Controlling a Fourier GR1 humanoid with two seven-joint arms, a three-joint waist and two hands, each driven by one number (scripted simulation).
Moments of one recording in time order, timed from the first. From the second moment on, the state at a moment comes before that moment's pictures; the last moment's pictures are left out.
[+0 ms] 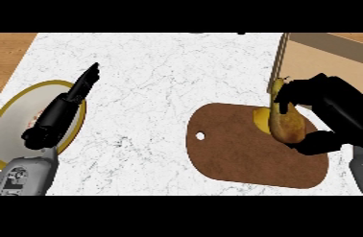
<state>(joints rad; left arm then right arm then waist) -0.21 0.30 -0.01 -1.53 -0.09 -0.18 -0.08 -0.30 -0.53 0.11 -1.76 0.68 0.21 -0.32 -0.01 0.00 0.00</state>
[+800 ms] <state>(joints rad) -0.25 0.27 -0.03 -1.52 -0.11 -0.19 -0.08 -0.67 -0.65 -0.25 -1.17 0.59 0.21 -0.22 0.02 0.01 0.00</state>
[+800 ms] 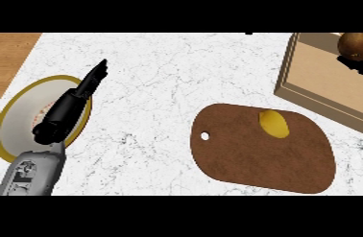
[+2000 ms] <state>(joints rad) -0.28 0.24 -0.04 -1.54 -0.12 -0.21 -0.06 -0.92 -0.89 -0.05 -0.35 0.89 0.39 -0.73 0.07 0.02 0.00</state>
